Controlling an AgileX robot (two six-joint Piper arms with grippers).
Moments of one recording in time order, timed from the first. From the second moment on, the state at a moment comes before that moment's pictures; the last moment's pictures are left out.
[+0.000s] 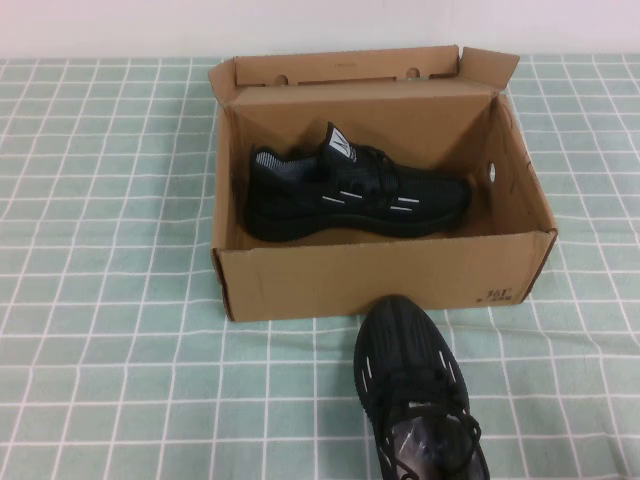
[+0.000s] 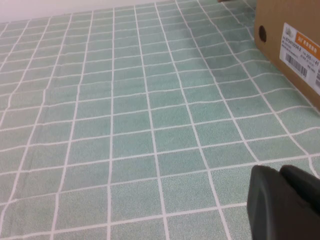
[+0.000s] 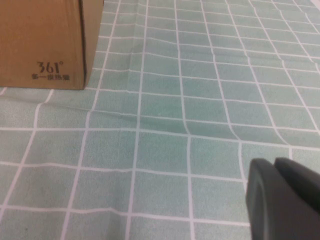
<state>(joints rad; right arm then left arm) -0.04 -0.04 0.03 0.13 0.33 -0.14 -0.09 -0.01 0.03 -0.06 0.32 0.12</state>
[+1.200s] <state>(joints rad) -0.04 -0.04 0.03 0.49 -0.39 -0.13 -0.09 -0.01 0.03 -0.08 -0.28 0.12</state>
